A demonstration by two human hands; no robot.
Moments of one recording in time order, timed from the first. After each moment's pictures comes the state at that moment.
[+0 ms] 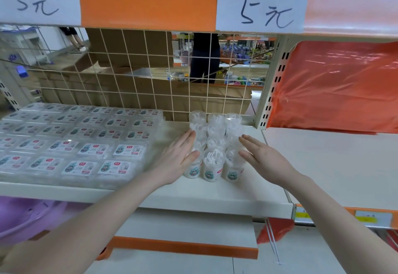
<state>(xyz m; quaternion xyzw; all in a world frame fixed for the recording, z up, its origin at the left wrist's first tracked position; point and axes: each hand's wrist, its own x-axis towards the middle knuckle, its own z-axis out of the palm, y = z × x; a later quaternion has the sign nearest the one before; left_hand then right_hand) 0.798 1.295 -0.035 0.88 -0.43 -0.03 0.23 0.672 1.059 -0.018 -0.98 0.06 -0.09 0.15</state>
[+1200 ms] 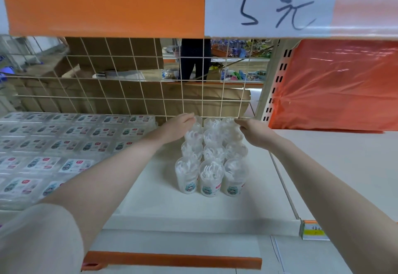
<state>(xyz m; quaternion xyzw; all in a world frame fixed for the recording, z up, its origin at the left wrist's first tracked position) 0.910 1.221 -0.004 0.88 -0.35 -0.13 0.29 0.774 1.017 0.003 -0.98 0.14 -0.03 0.12</state>
